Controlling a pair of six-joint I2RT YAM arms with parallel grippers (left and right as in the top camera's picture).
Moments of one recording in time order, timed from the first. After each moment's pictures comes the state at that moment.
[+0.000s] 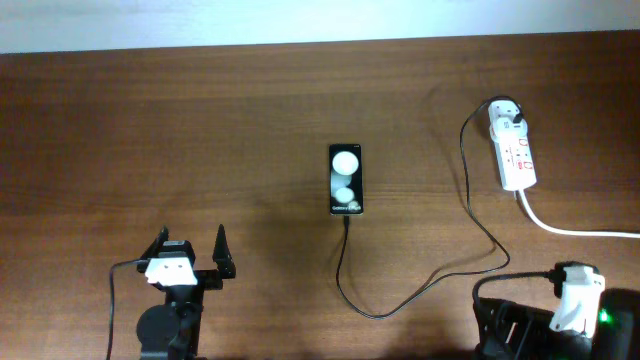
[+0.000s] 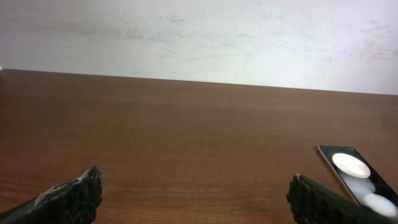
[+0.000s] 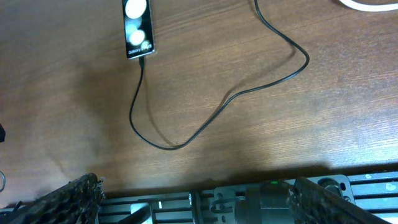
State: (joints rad) left arm -0.04 0.03 0.01 -0.08 -0.03 -0.07; right arm -0.06 0.60 1.33 -1.69 -0.22 0.28
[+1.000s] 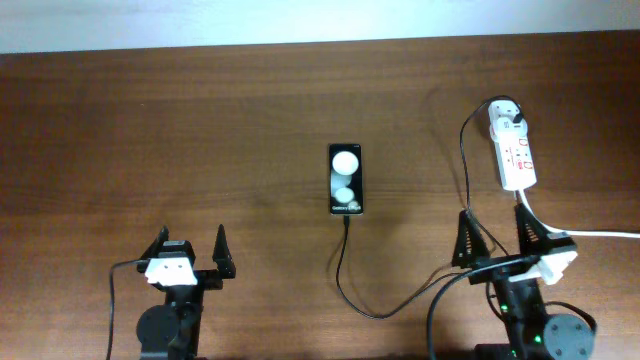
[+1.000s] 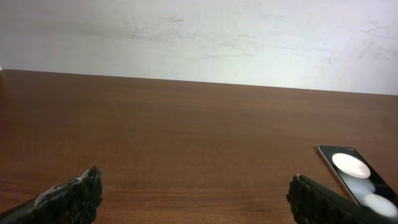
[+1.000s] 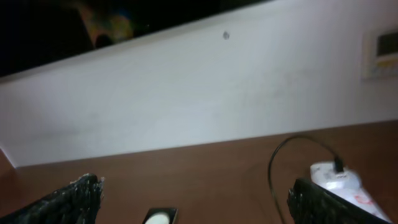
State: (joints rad) left arm -0.04 0.03 0.01 -0.08 -0.03 -0.07; right arm -0.01 0.02 0.25 -0.15 -0.17 0.27
